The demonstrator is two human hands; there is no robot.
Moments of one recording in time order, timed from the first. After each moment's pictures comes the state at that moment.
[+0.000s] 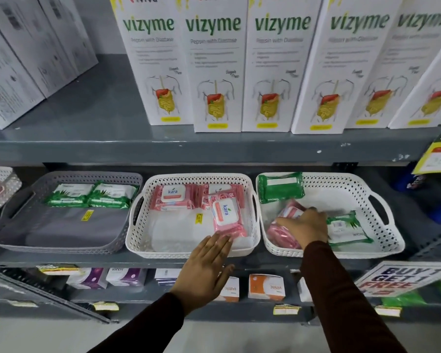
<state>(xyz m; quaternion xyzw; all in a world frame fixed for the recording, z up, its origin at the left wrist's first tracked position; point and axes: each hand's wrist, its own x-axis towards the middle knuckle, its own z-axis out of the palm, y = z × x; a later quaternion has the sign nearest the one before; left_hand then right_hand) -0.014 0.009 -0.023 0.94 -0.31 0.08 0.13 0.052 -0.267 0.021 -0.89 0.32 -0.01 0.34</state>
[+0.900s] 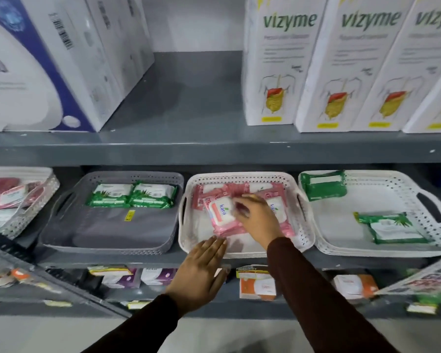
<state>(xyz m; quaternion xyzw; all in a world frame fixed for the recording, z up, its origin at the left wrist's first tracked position) -0.006 0.156 -0.025 0.93 -0.33 0.11 0.15 0.085 -0.049 0.018 -0.93 -0.06 -0.03 0.37</state>
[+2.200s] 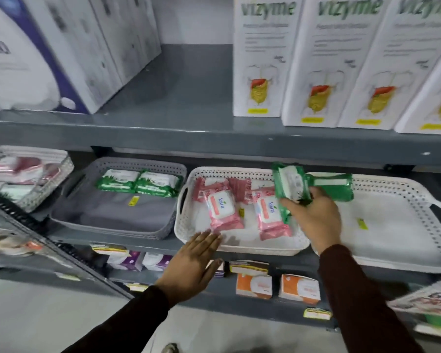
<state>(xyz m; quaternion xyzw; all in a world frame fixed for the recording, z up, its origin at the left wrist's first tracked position) -0.017 0.137 -0.019 0.95 -0.28 0.08 0.14 0.049 -0.159 0.064 -0.88 0.14 -0.12 0.43</state>
